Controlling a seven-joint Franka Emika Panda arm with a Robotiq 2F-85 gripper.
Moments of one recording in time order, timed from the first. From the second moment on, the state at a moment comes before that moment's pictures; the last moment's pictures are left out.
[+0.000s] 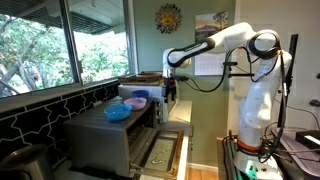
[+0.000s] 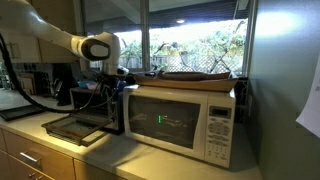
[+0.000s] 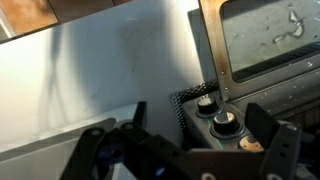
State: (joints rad) arm -0.05 -0.30 -0.10 -2.20 0.12 1.89 0.02
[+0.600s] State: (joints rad) arm -0.04 -0.32 -0.02 -2.04 0.18 1.85 0.22
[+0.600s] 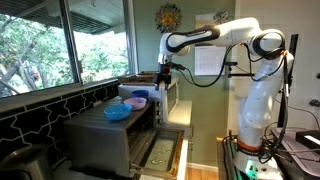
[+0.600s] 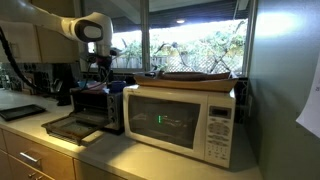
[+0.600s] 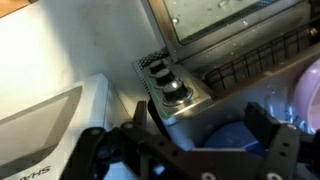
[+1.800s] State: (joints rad) arm -0.05 -0.16 0.05 -2.00 0.07 2.22 0.57
